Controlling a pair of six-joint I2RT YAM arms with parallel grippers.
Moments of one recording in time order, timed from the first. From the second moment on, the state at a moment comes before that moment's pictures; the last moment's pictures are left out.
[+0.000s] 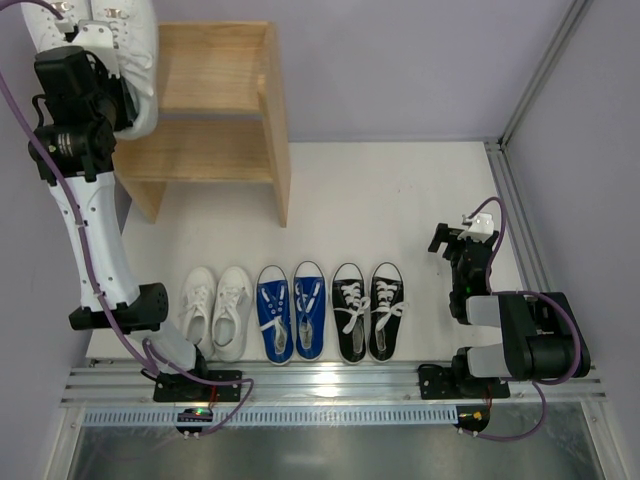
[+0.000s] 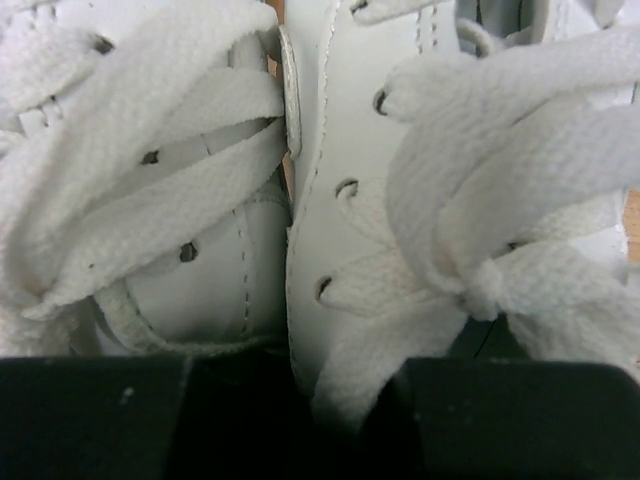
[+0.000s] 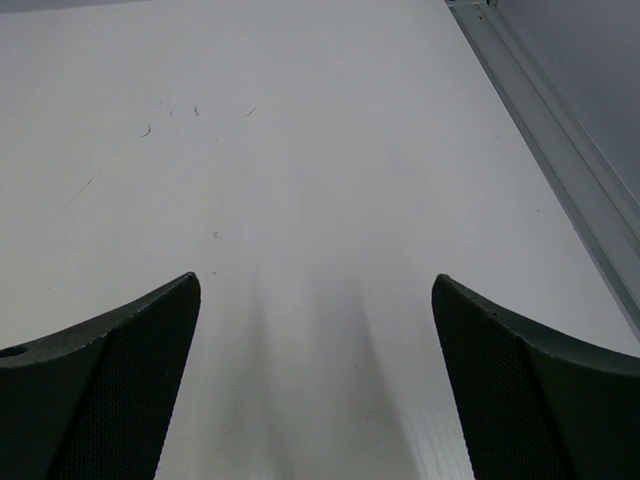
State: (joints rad) left arm 0.11 1.69 2.51 -1.09 -0.18 0.20; right arm 0.02 1.36 0.20 1.05 0.19 0.03
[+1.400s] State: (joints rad) left arm 0.12 1.37 2.00 -1.08 -0.07 0.10; right arm 0.02 1.36 0.20 1.05 0.19 0.03
